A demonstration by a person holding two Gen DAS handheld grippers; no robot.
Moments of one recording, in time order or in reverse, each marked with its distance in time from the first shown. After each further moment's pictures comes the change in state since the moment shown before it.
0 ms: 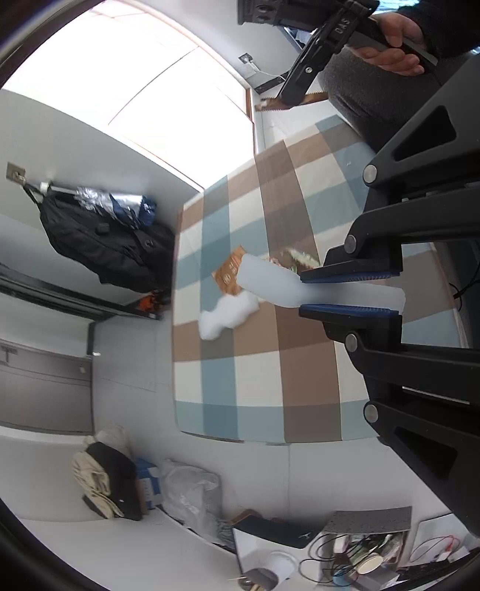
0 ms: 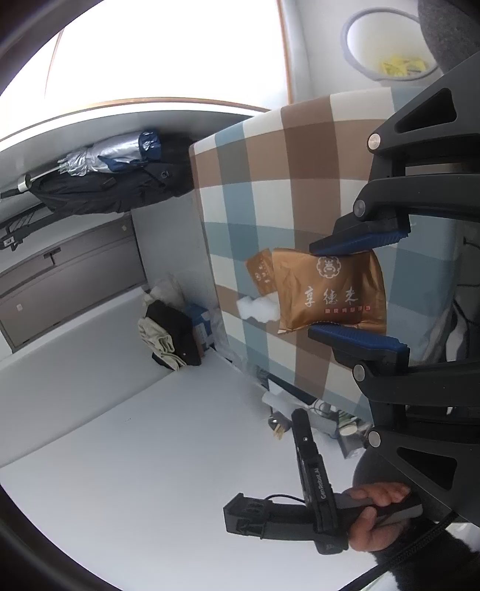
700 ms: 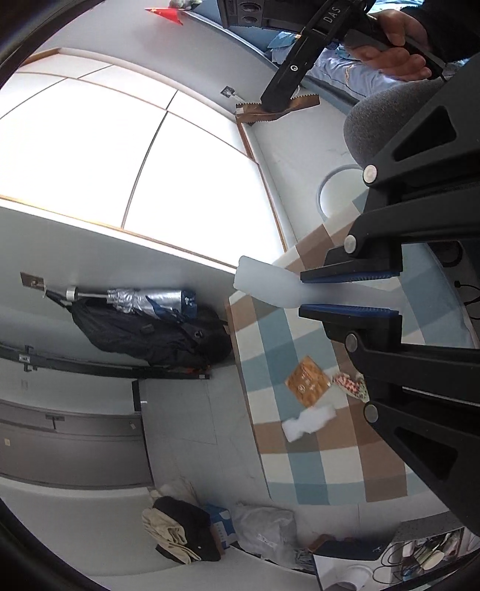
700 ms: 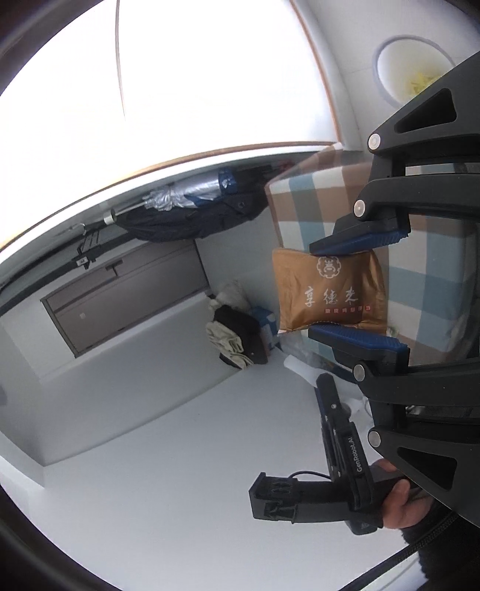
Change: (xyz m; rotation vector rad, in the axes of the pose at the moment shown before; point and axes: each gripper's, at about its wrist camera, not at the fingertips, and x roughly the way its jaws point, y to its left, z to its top) left arm -0.016 -0.127 0.042 0.193 -0.110 -0.099; right arm -0.120 -0.034 0.036 0.049 -0.247 -0.012
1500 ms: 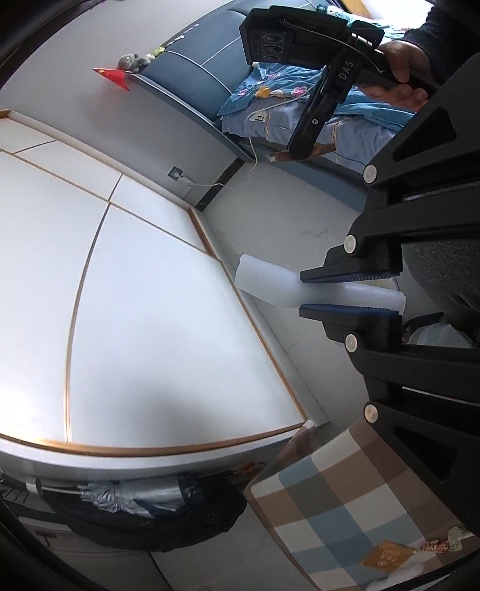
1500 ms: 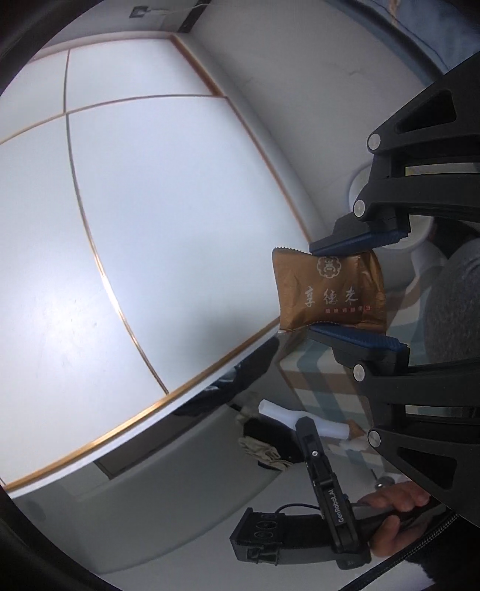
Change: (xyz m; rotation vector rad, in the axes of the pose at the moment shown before) left arm 0.138 -0.169 0.049 0.162 0.196 -0.343; right arm -0.104 -0.200 -0.003 0.270 0.007 -0.385
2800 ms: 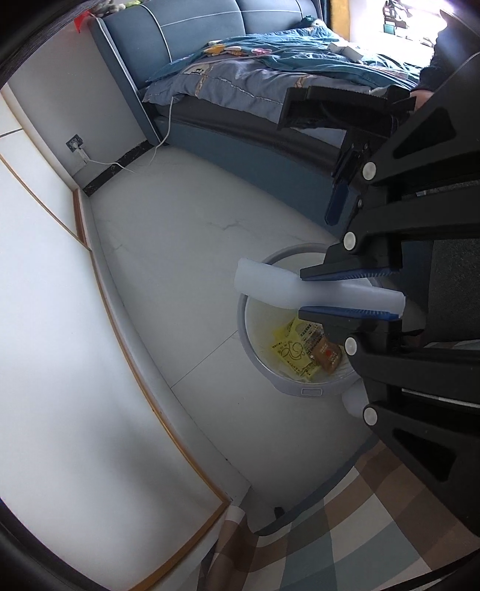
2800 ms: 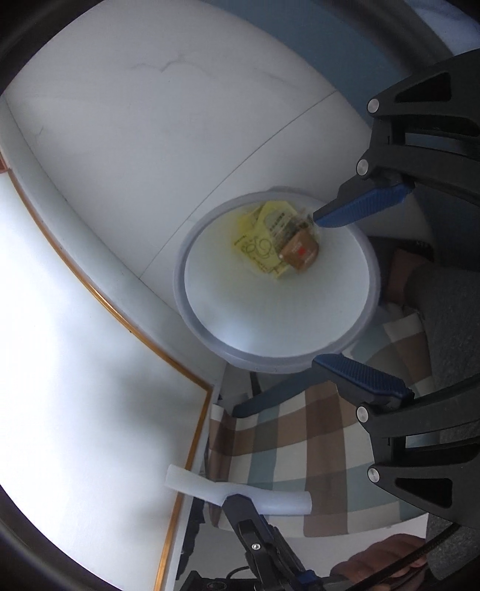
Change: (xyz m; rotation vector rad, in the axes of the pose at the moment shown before) left arm 0.212 0.010 -0.014 -0.075 0.527 -0.066; right arm 0.201 -0.158 -0.127 0.406 0.522 -0.133
